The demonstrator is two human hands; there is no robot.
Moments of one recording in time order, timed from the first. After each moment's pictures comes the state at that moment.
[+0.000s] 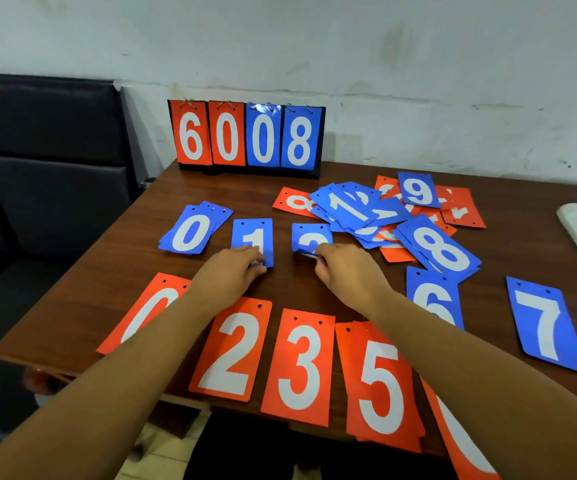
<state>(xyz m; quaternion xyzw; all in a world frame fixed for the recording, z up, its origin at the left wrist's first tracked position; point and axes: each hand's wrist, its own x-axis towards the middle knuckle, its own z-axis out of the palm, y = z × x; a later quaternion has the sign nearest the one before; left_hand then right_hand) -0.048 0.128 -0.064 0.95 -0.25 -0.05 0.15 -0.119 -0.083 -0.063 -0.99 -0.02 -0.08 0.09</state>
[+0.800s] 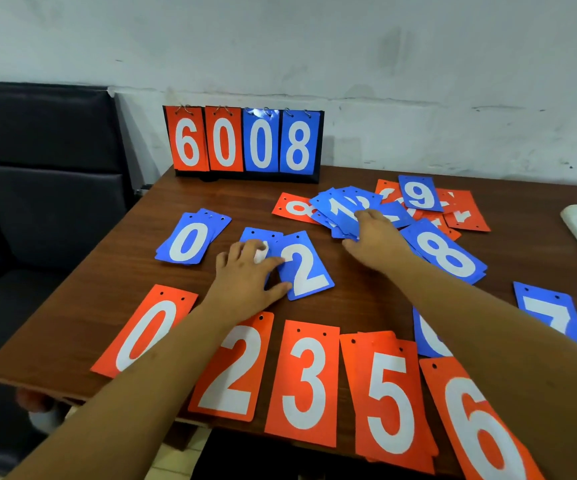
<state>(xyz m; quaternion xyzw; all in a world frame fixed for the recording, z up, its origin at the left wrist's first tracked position) -0.046 0.111 -0.078 0.95 -0.30 0.00 0.05 -0.068 -0.141 -0.052 -0.98 0.16 0.00 0.13</state>
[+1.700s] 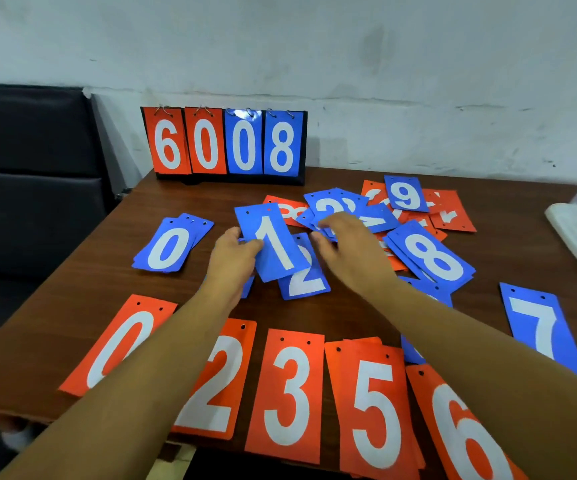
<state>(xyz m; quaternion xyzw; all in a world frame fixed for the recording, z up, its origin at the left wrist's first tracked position) -0.028 0.067 -0.059 0.74 0.02 -0.12 0.66 -0.094 -0.119 -0.053 -0.96 0.01 -0.19 0.21</state>
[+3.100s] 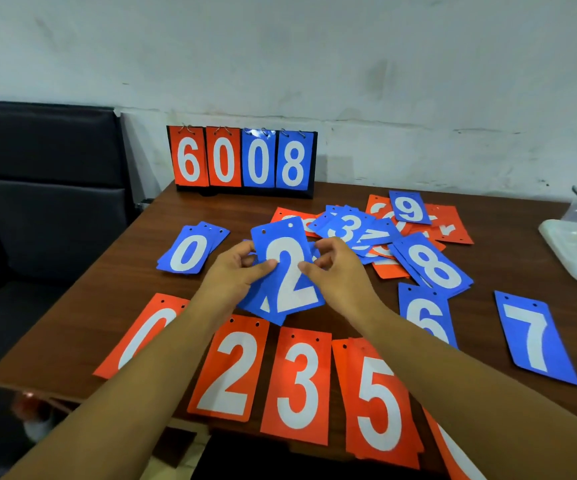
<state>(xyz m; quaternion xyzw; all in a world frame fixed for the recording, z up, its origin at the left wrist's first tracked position) -0.065 0.113 -0.036 0.76 -0.09 -0.16 0.63 -0.130 -0.058 -0.033 -0.85 0.14 -0.12 0.50</state>
